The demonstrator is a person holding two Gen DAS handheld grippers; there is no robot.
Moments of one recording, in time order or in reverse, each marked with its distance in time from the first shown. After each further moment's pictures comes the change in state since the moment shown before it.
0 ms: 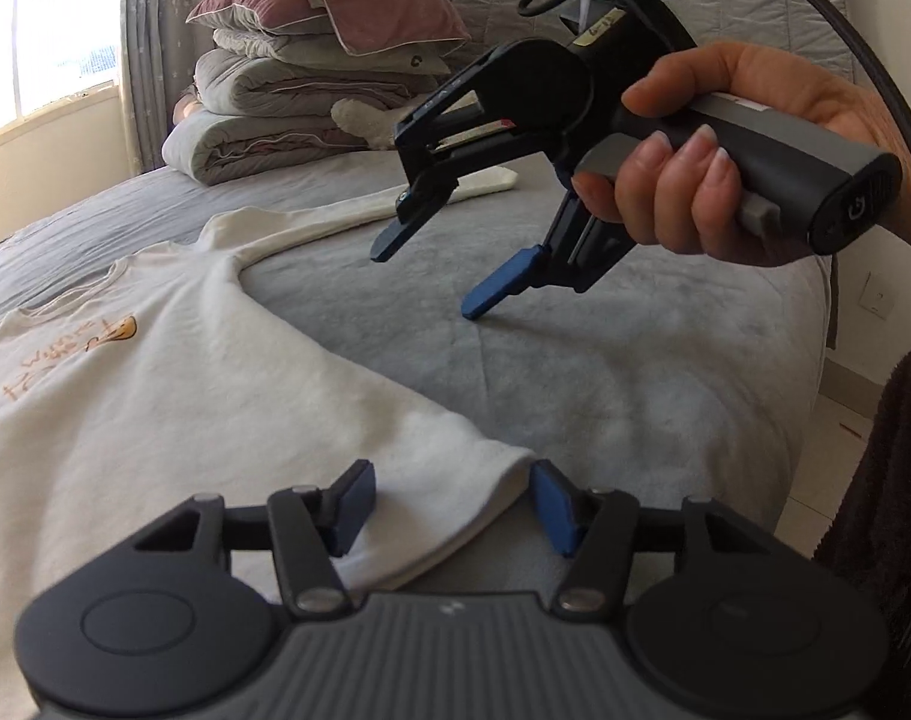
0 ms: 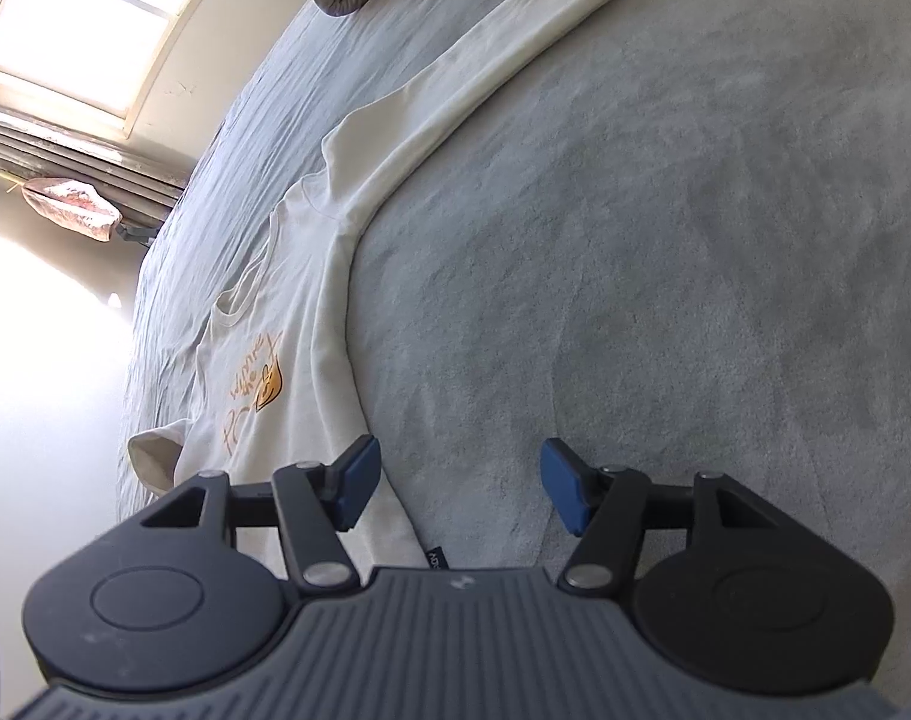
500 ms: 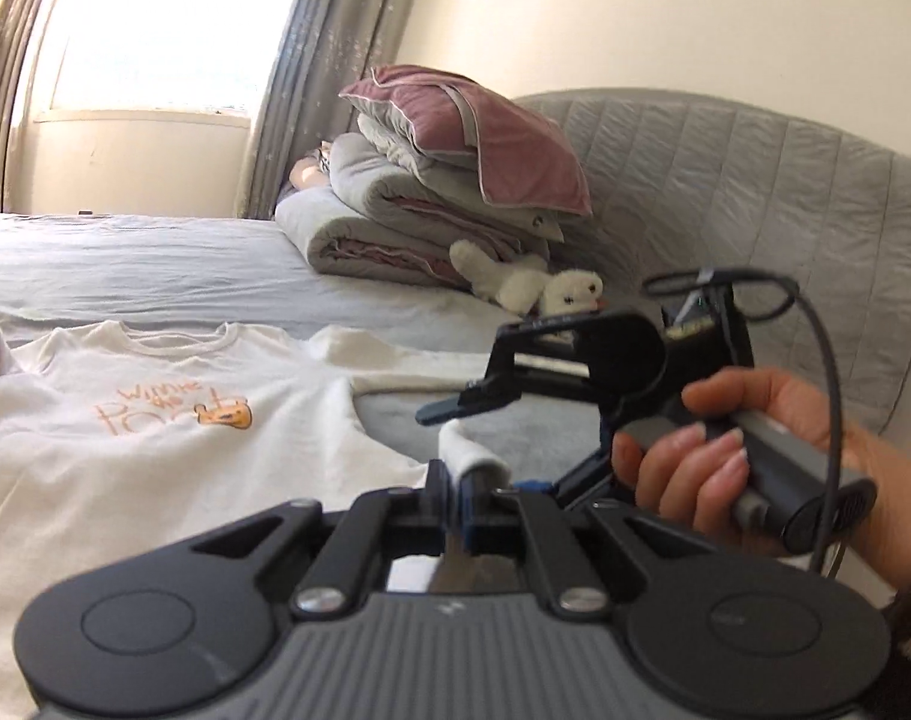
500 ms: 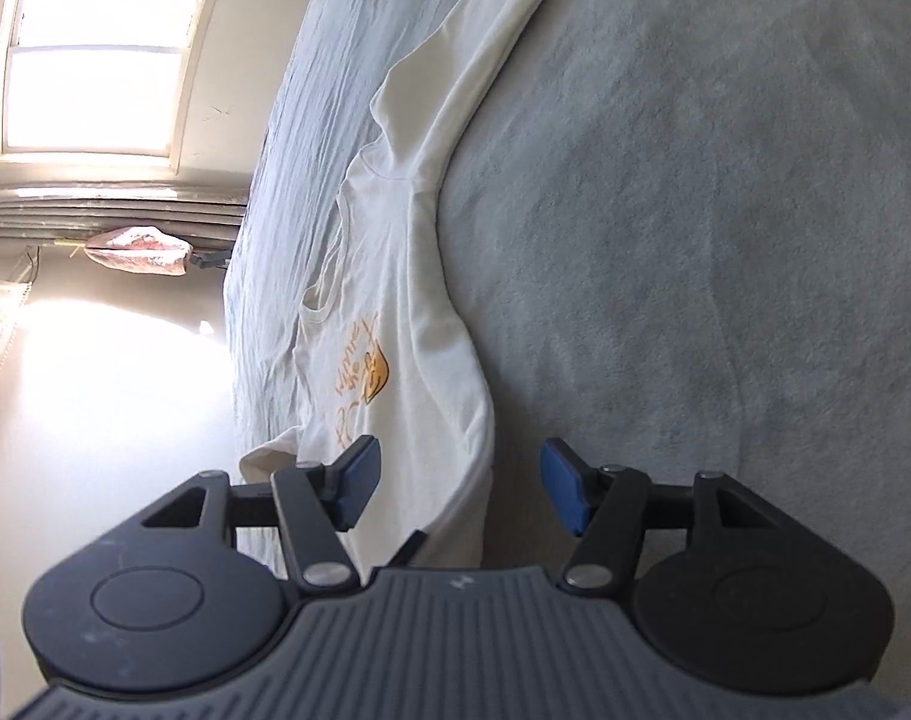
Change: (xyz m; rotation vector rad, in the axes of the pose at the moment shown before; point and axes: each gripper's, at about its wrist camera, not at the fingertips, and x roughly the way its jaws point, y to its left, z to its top) left arm -0.066 0.064 0.033 -0.340 -0.303 0.055; right arm 0.024 -0.001 -0.001 0.227 0.095 0.244
